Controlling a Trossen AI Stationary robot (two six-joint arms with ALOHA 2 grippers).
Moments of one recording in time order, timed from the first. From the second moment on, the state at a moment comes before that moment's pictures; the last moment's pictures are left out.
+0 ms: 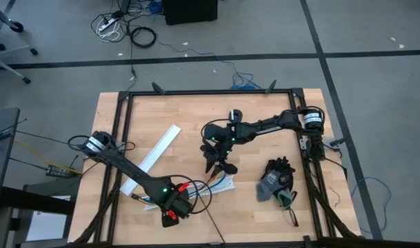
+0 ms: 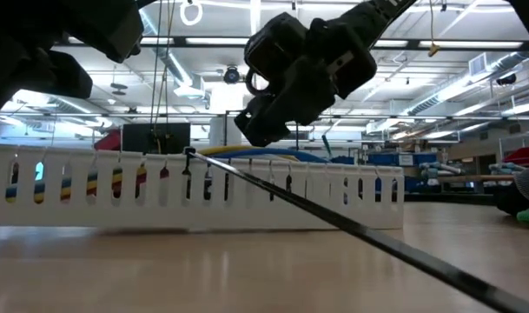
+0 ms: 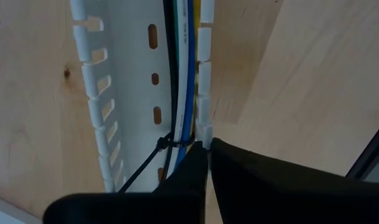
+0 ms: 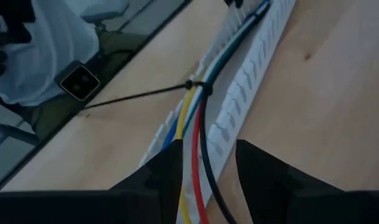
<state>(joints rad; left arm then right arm) -0.59 1.86 1.35 -1.02 0.10 -0.84 -0.06 1.96 1.26 -0.11 -0.80 -0.31</state>
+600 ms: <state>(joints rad) -0.59 1.86 1.35 -1.02 0.10 -0.84 -0.06 2.03 1.26 -0.21 -0.78 -0.31</state>
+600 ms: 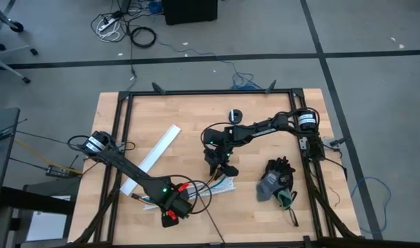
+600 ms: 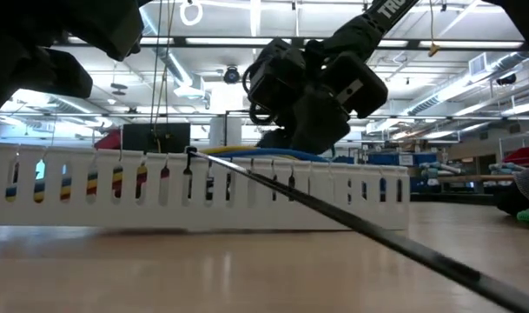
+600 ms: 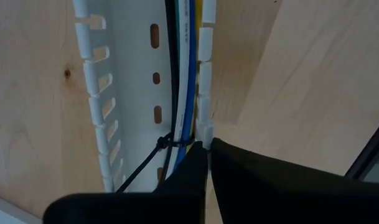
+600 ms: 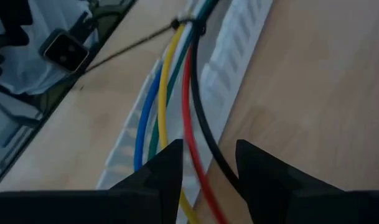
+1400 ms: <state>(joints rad) -0.59 1.86 1.35 -1.01 0.10 -0.90 -0.06 1.95 1.26 -0.32 -0.65 -0.24</state>
